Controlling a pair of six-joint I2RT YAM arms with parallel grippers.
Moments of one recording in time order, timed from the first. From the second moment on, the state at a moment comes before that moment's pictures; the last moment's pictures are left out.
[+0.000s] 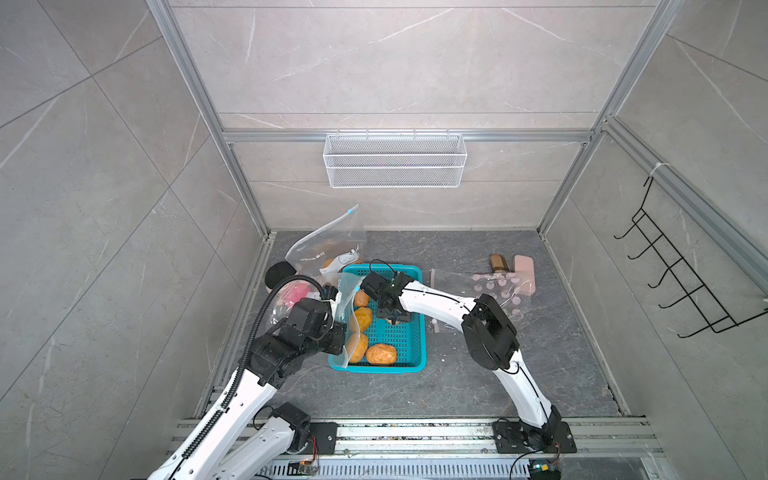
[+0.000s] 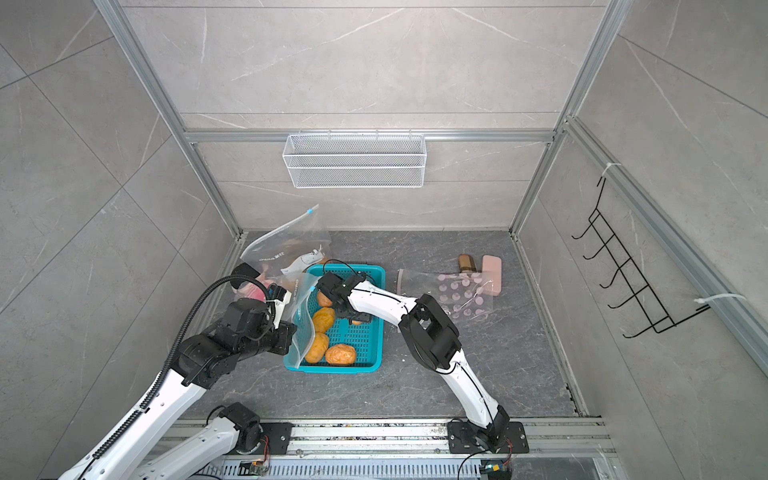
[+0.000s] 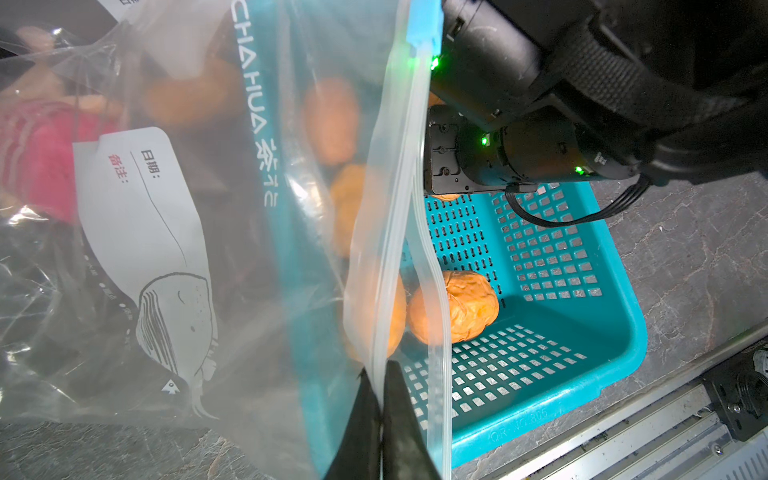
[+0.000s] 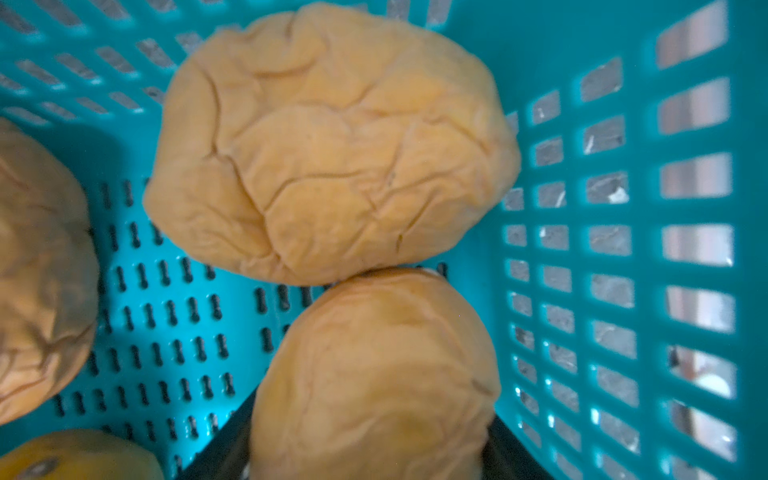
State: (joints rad) left arm -0.54 0.80 0.88 -0.89 0.01 -0.25; right arm 0.88 2.29 1.88 -0.91 0.31 0.98
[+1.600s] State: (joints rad) left arm -0.53 0.78 0.87 -0.88 0.04 -0.25; right arm 1.05 1.73 0.99 0.44 -0.19 0.47
